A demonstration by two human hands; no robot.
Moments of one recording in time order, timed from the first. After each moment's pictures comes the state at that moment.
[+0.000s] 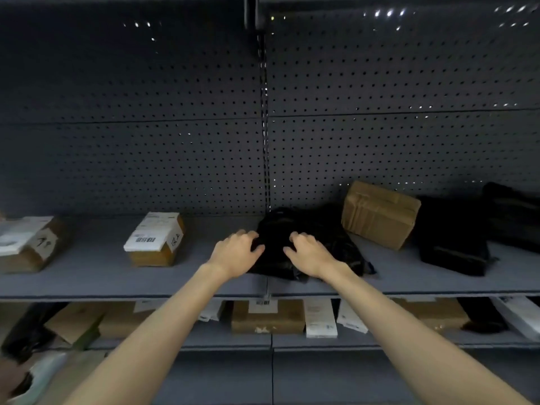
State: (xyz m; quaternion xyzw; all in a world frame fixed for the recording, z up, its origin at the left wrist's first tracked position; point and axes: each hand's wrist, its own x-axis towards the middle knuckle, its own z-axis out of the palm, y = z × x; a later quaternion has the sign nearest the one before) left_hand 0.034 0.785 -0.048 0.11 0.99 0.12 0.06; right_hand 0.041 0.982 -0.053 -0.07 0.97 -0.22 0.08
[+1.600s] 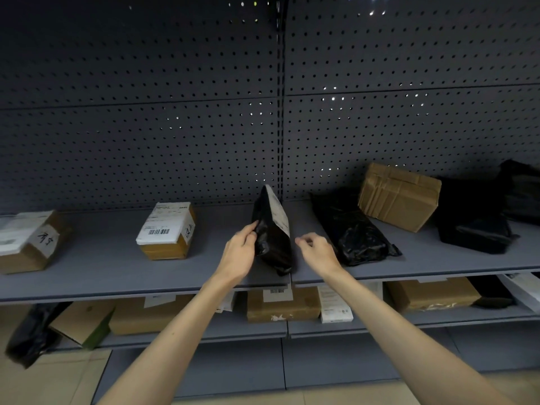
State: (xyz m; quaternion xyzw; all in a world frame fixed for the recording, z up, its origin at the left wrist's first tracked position) left_hand 0.050 0.743 -0.081 0.01 0.86 0.51 0.04; right_hand 0.057 0.936 -0.094 0.13 0.85 -0.50 0.04
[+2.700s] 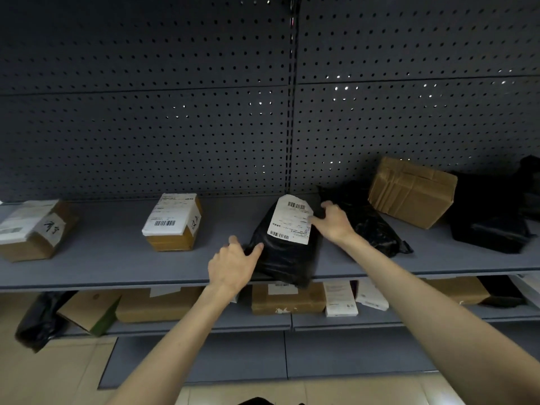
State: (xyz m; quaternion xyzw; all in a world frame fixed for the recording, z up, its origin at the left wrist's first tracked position) left_hand 0.067 0.727 -0.099 -0.08 0.97 0.21 0.02; right_hand -0.002 0.960 -0.082 0.11 0.92 -0.37 0.03
